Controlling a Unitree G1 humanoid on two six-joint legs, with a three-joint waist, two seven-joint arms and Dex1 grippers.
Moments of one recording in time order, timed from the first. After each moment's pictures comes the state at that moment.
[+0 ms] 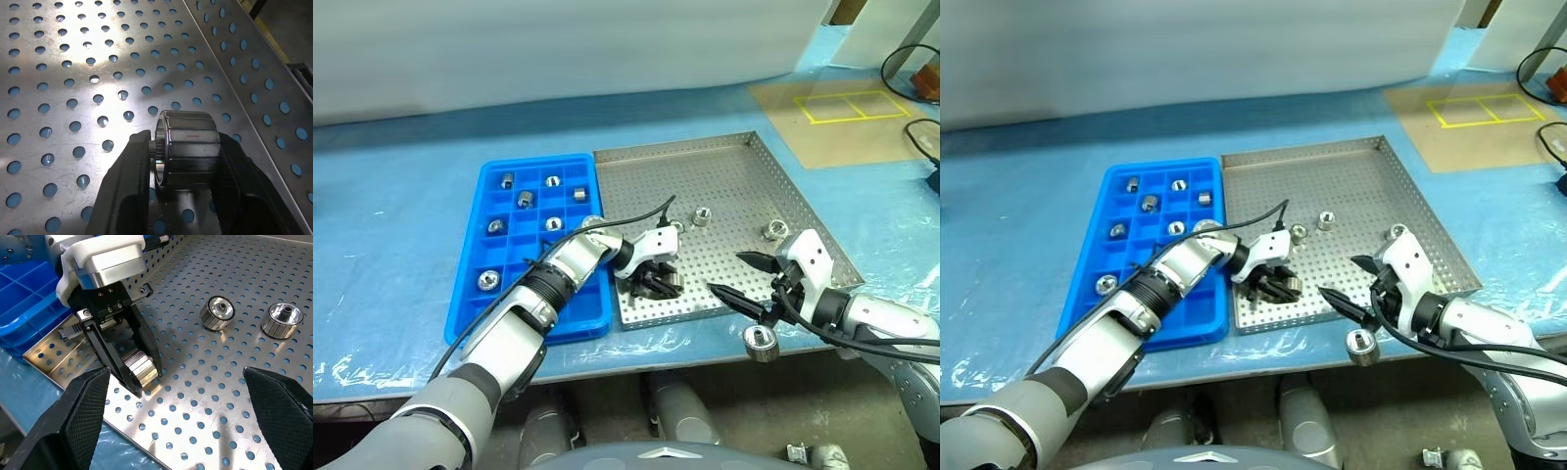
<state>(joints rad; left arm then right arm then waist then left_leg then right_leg) -0.86 0.12 -0.49 0.67 0.04 0.19 -1.22 0.09 -0.74 -0.25 -0.68 0.60 0.83 0.65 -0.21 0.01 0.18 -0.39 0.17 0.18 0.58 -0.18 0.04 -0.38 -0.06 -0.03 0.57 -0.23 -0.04</state>
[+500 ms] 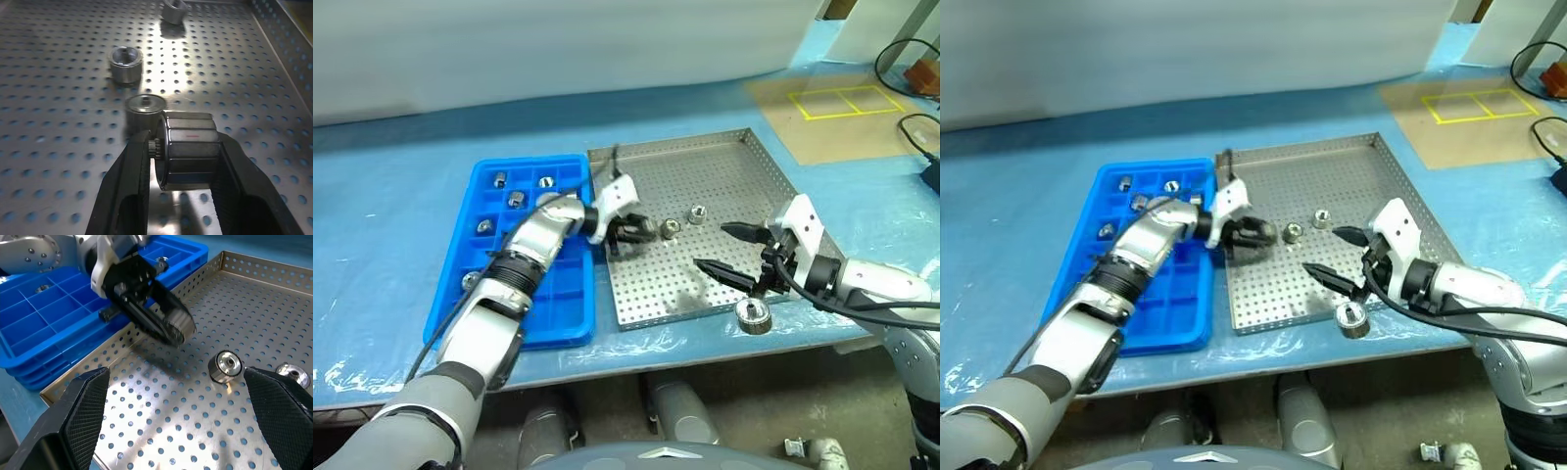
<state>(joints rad) -0.86 0.28 -0.21 0.53 -0.09 0.24 -1.11 -0.17 -0.76 -0.18 -0.60 0.67 0.87 0.70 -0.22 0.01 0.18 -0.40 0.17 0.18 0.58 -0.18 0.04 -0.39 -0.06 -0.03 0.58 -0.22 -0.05</state>
